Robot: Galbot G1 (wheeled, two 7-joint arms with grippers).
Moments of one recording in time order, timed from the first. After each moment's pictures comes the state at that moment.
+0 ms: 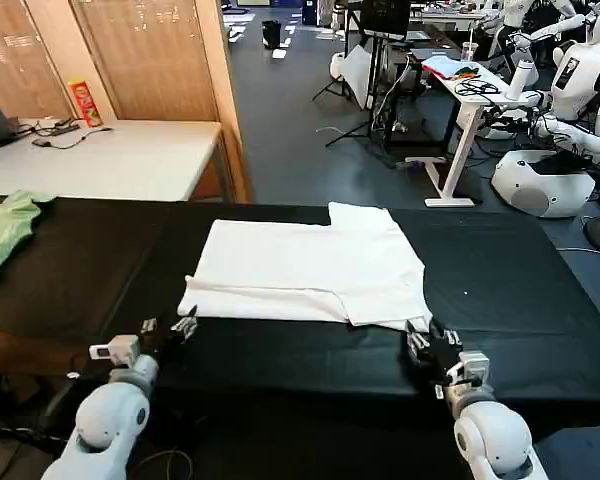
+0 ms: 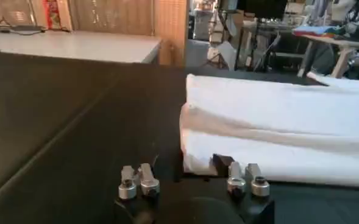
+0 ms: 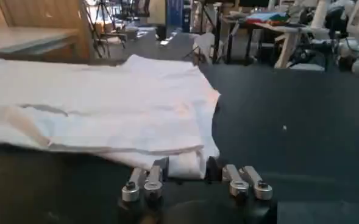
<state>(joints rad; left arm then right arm) 1.29 -1.18 -0.55 -1.80 -0.47 0.39 -0.08 -1.41 1.25 0.52 1.94 0.31 -0.42 0.07</state>
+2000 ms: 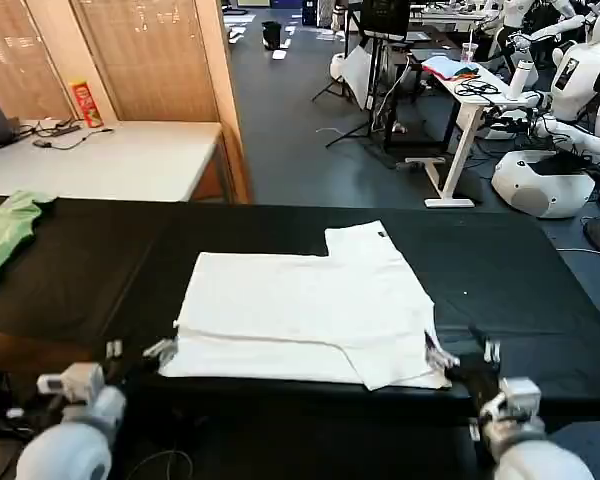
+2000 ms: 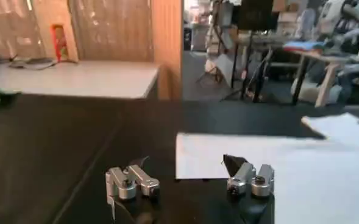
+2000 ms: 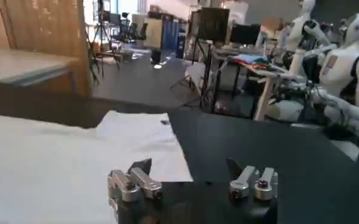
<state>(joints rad) 1.32 -1.07 -0.60 -2.10 -0.62 0.55 -0.20 -1.11 1.08 0.48 1.94 0.43 -0.52 0.18</state>
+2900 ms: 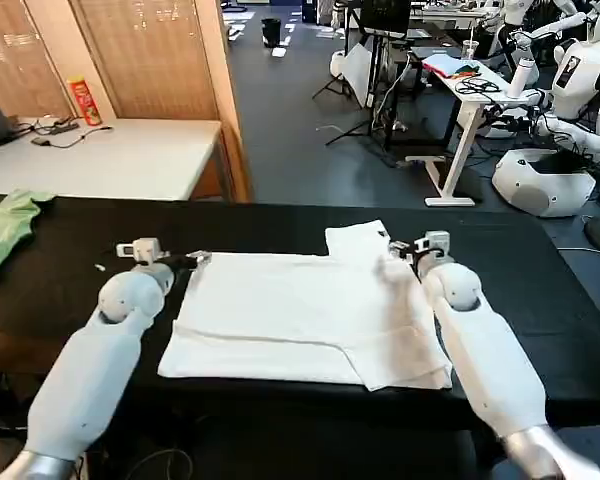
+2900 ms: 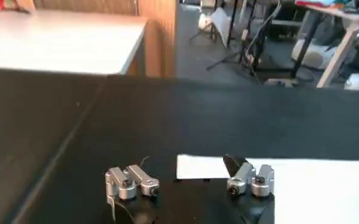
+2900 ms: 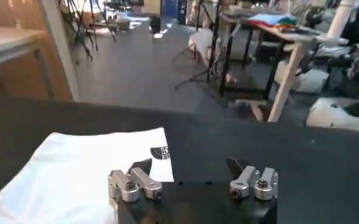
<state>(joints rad) 0.69 -1.06 -0.28 -1.41 -0.69 0.66 -0.13 -0.50 1.24 0.21 1.15 0.45 -0.56 0.10</state>
